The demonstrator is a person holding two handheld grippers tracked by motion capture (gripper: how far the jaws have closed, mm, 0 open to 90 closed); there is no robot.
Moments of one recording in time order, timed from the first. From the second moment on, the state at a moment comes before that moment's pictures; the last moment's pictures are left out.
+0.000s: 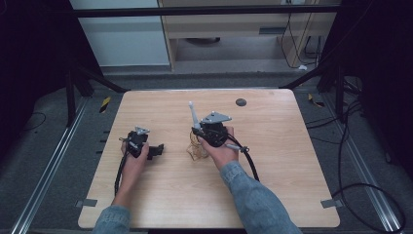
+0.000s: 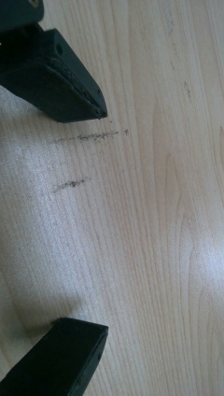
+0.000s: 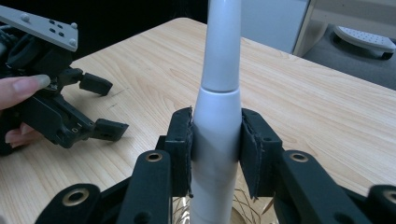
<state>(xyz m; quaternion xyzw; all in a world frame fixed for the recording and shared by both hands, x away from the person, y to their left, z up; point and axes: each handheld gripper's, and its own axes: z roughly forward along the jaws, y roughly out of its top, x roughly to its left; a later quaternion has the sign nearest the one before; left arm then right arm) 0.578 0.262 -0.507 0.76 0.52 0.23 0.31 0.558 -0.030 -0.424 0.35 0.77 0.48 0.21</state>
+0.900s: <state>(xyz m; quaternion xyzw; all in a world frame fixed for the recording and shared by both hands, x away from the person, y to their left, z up) 0.578 0.262 -0.507 0.76 0.52 0.23 0.31 0.566 -0.018 -0.421 0.35 0.79 0.46 0.19</state>
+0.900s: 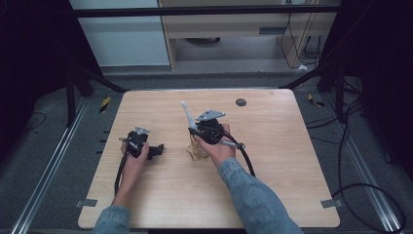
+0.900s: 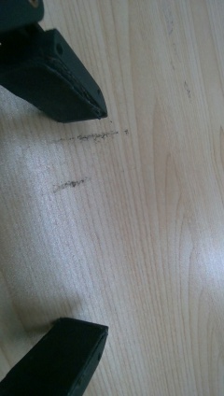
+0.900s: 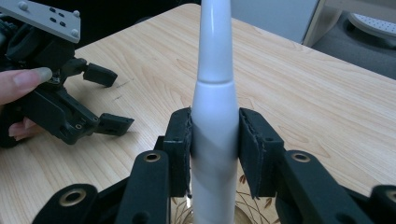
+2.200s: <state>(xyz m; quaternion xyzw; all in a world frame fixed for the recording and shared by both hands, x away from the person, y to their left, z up) 0.578 0.262 -0.507 0.76 0.52 0.23 0.31 0.566 -0.016 -0.416 0.34 0.80 0.45 0.19</state>
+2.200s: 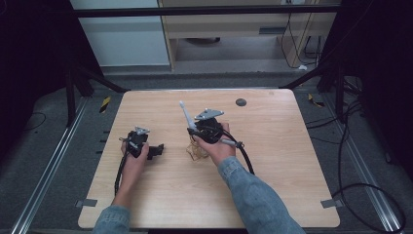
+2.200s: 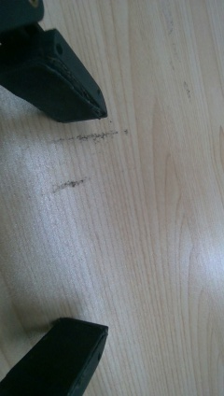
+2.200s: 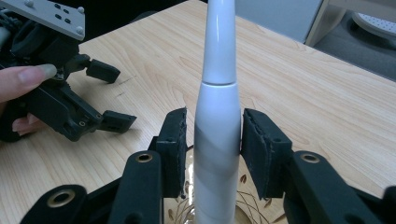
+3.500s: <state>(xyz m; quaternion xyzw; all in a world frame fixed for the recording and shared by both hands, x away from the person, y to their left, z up) 0.578 0.262 -0.507 0.76 0.52 0.23 0.31 0.560 -0.022 -0.402 0.34 0.81 0.44 0.20</state>
